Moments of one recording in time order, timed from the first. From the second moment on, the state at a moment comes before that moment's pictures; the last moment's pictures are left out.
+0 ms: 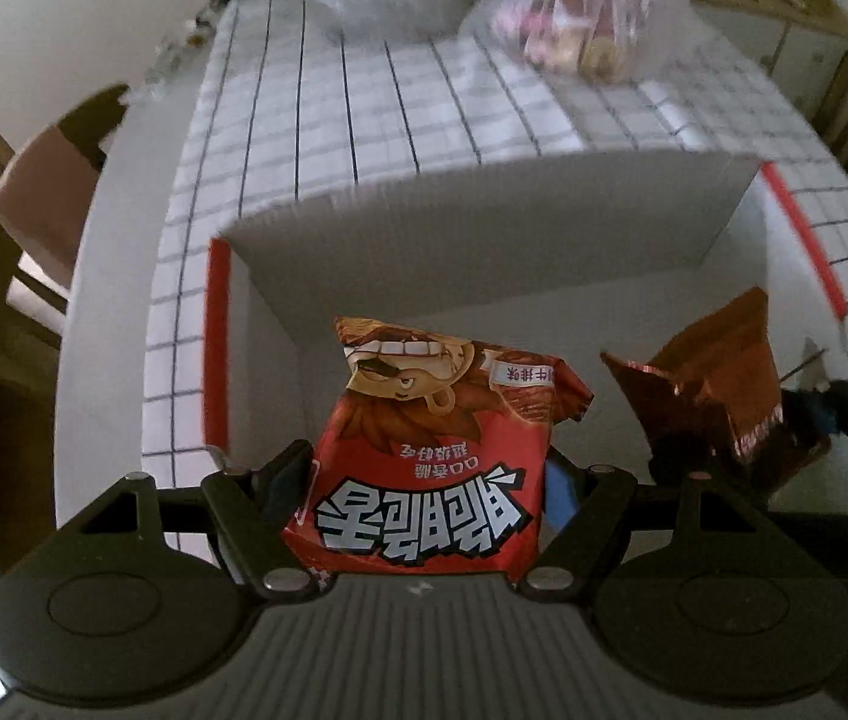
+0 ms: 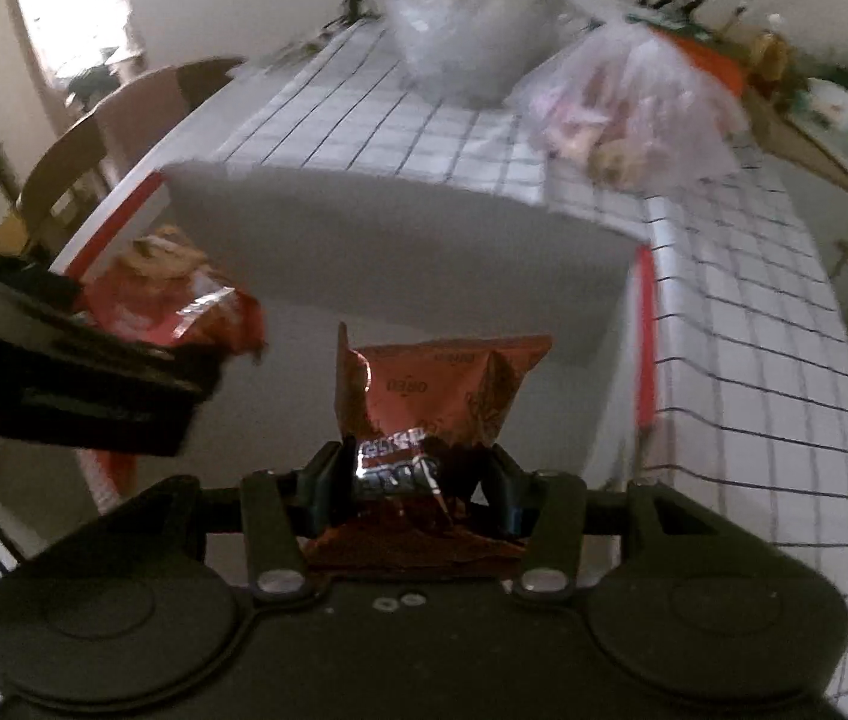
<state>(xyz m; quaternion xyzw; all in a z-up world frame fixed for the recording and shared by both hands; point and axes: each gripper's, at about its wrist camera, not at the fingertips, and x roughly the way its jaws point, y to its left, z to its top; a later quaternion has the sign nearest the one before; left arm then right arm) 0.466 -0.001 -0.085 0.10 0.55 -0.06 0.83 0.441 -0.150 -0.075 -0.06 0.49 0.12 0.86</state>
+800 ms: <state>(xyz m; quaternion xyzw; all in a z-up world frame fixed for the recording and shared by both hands) 0.458 0.008 -0.093 0.07 0.58 -0.07 0.81 0.432 -0.147 -0.079 -0.05 0.51 0.14 0.85</state>
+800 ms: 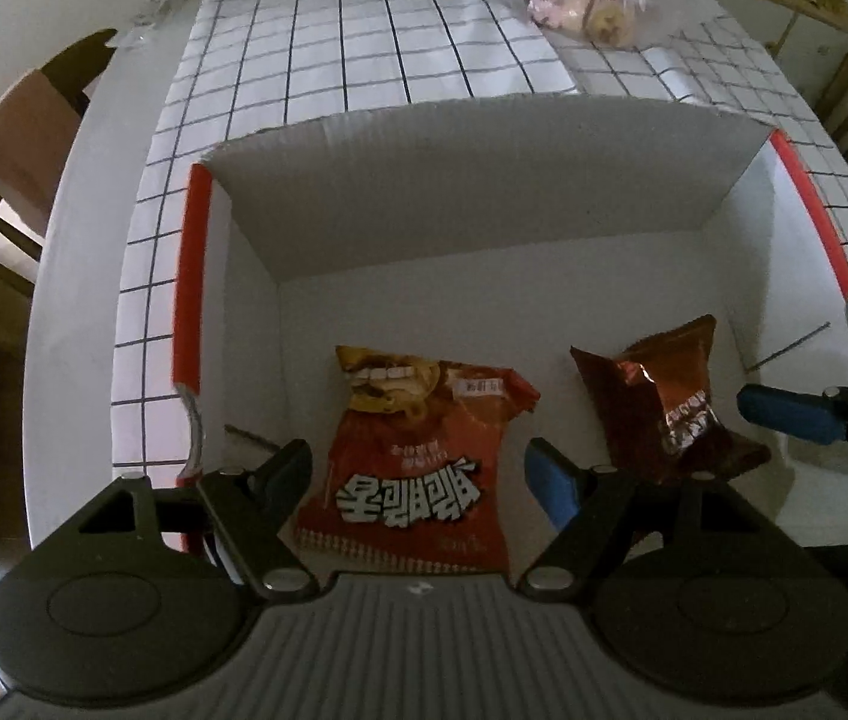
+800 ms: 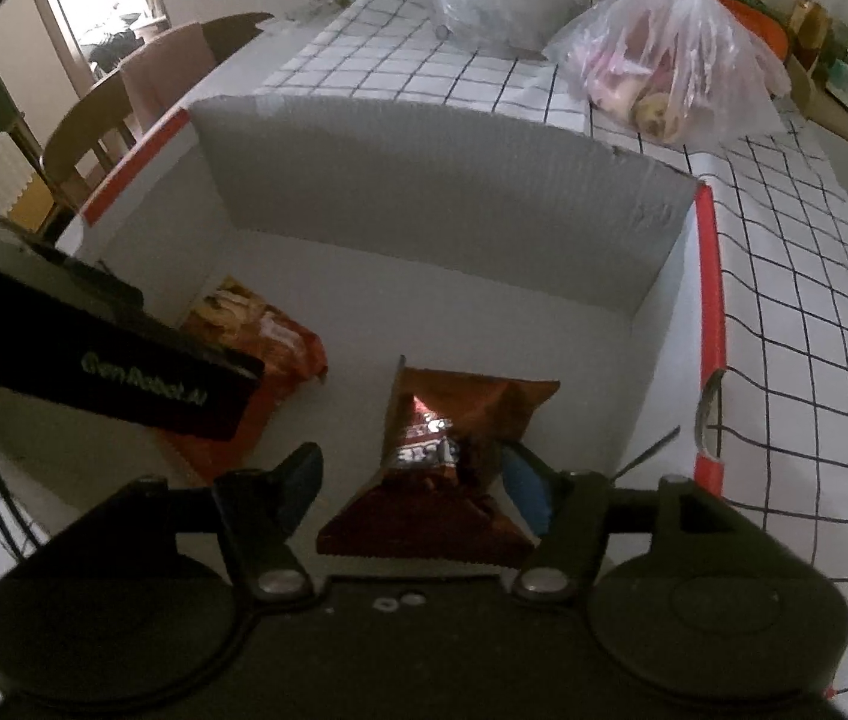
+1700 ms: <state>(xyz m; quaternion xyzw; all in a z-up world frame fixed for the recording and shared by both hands) 0.347 0.044 0.005 0.01 0.43 -0.08 0.90 0.344 -0.159 0.013 0.01 0.41 0.12 0.90</state>
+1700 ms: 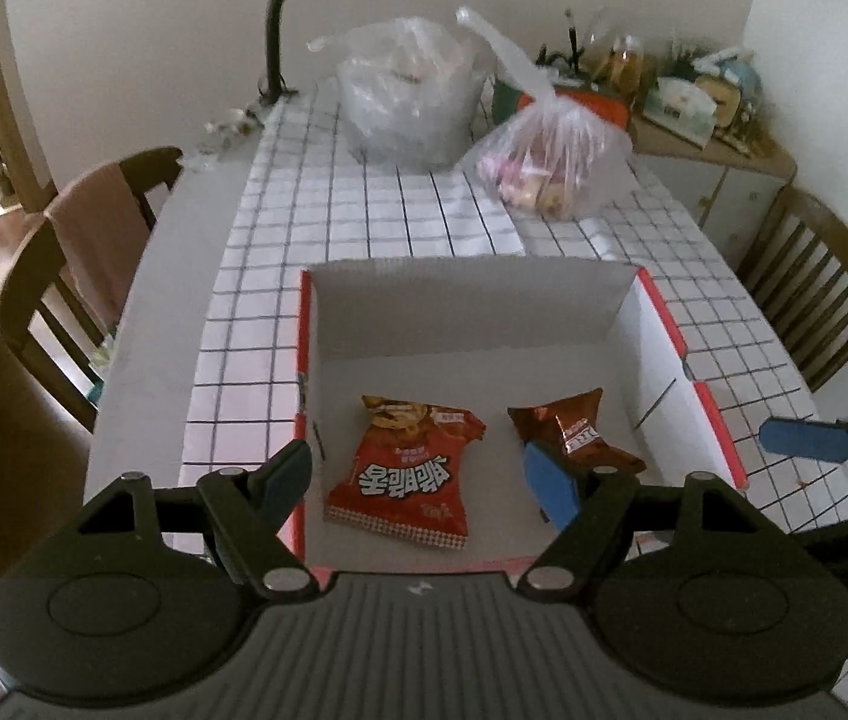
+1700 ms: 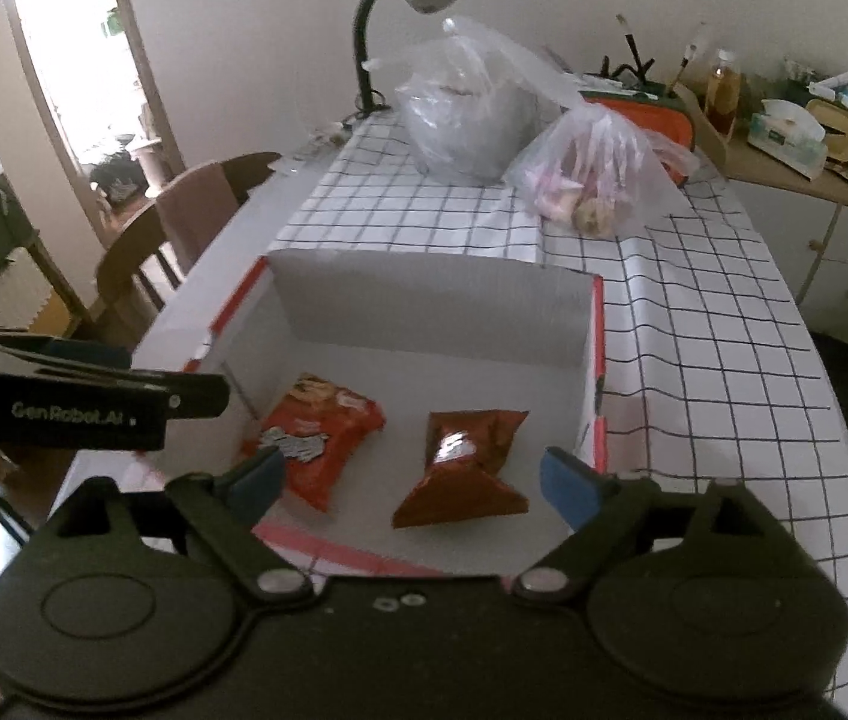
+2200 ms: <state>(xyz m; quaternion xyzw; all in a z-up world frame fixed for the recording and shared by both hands) 0.270 0.053 0.020 0.02 0.39 -0.11 0.91 0.275 -0.152 0.029 0.04 0.38 0.16 0.91</state>
